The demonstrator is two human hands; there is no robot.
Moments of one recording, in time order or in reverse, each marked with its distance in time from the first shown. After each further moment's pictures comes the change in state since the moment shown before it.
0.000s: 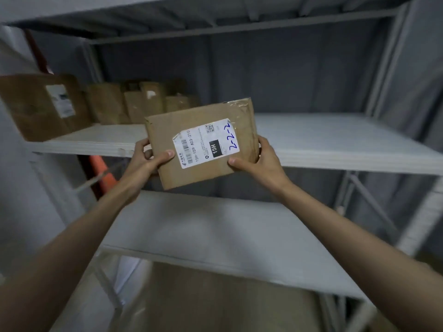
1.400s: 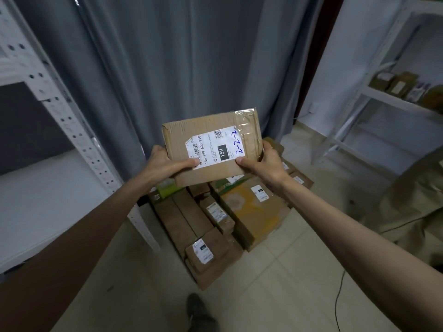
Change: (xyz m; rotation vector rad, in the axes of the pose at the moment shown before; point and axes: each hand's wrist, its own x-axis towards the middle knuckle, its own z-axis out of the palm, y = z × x) left_hand -0.400 0.083 0.747 0.216 -1.106 -0.051; right_hand -0.517 0.186 -0.632 -0.252 0.728 0.686
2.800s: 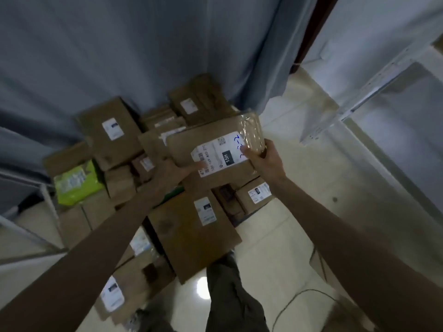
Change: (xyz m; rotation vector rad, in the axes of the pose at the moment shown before) left_hand 0.502 0.045 0.383 -0.298 -0.128 -0.517; right_hand 0.520 0.282 -0.218 0.017 -0.036 0.391
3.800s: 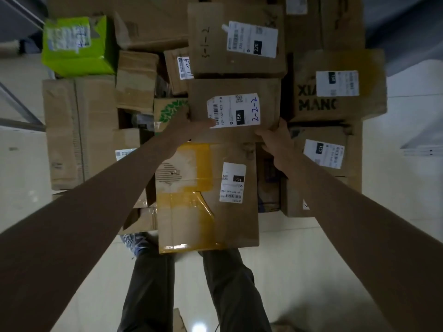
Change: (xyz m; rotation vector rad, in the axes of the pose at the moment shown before) left_hand 0.224 -0.257 -0.021 -0.253 0.250 -0.279; right_hand 0.220 0.219 0.251 -0.212 -0.420 0.338
